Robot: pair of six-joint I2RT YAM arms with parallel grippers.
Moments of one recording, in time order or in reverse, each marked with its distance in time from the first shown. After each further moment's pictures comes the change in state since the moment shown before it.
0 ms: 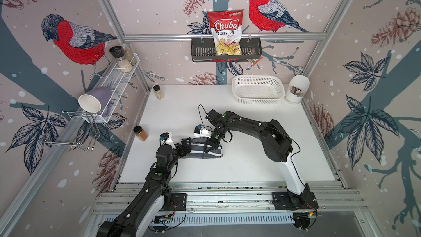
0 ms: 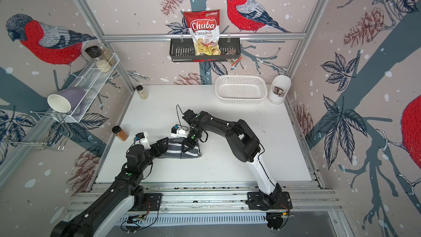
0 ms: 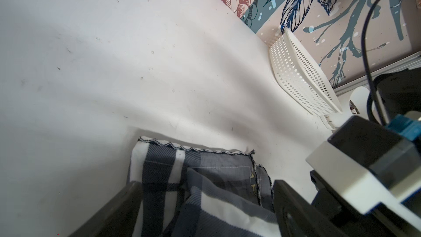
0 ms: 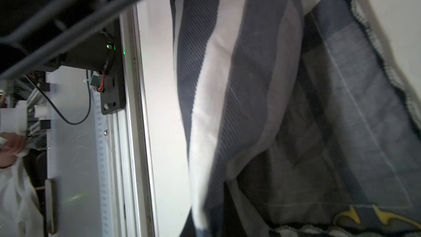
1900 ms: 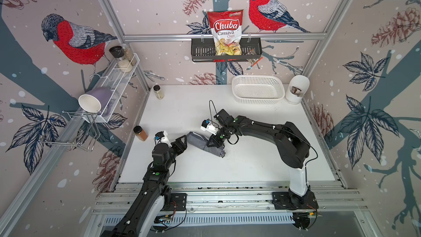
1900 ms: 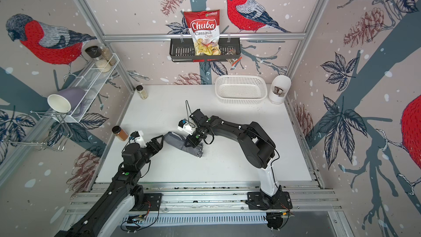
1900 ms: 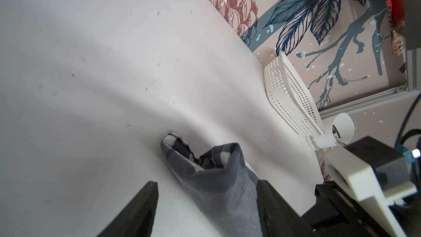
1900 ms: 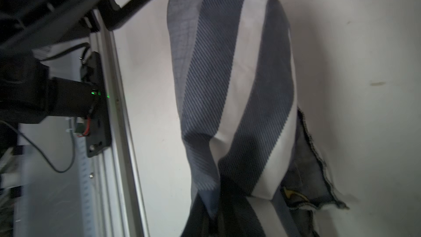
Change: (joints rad) left arm 0.075 -0.059 0.041 -0.071 0.059 -0.095; right arm -0.042 -0.220 -0.318 0.400 0.062 0.319
